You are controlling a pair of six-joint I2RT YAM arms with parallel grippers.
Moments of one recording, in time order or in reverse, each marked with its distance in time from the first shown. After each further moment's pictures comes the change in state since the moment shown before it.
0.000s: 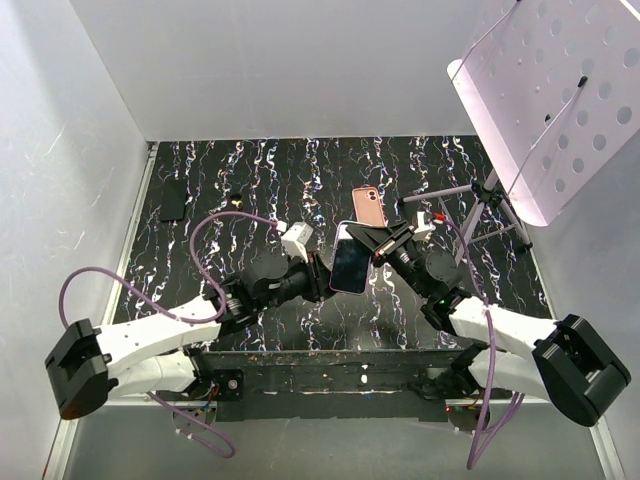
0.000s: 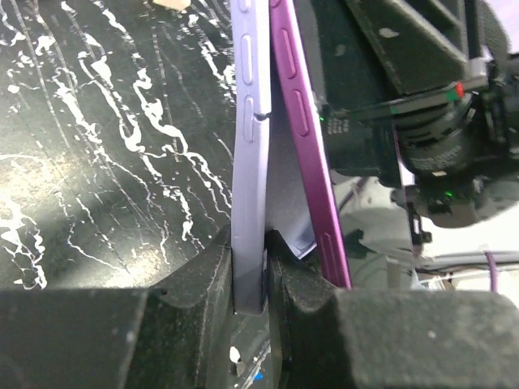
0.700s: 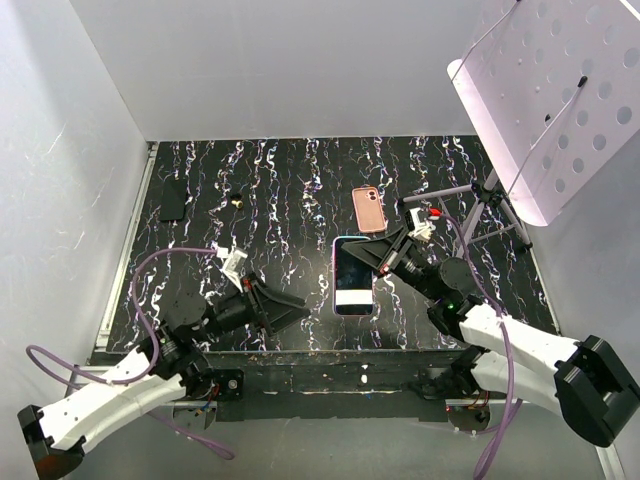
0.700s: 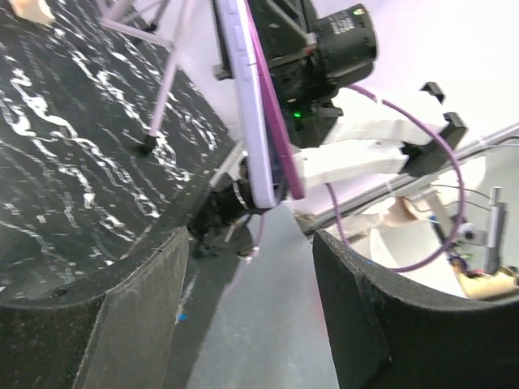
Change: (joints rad) left arm 0.071 -0.749 -0.287 -0.097 0.269 -0.100; right arm 0.026 -0.146 0.000 -0.003 -0.252 -0.079
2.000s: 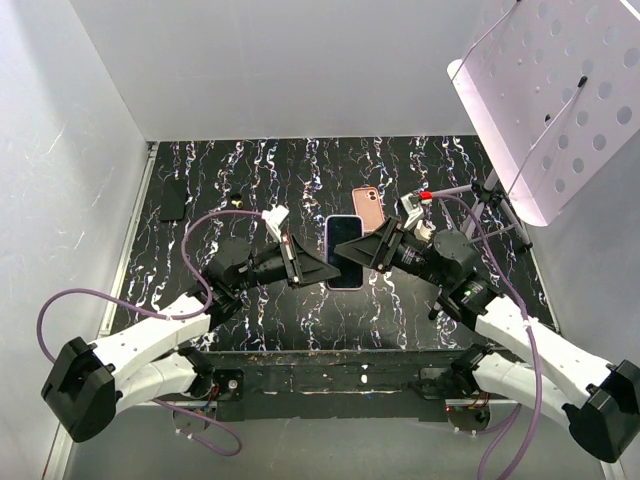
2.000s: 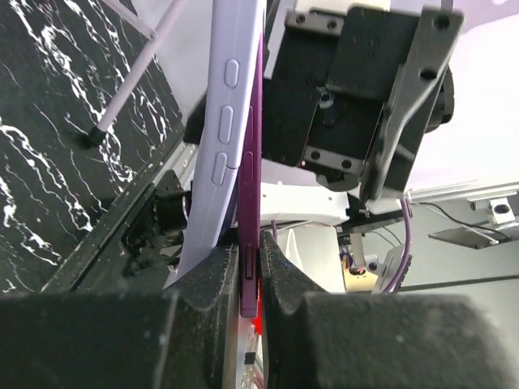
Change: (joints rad) left arm 0.152 0.650 0.200 0.381 0.281 -0.347; right arm -0.020 -0.089 0.233 -0.606 -0.069 -0.309
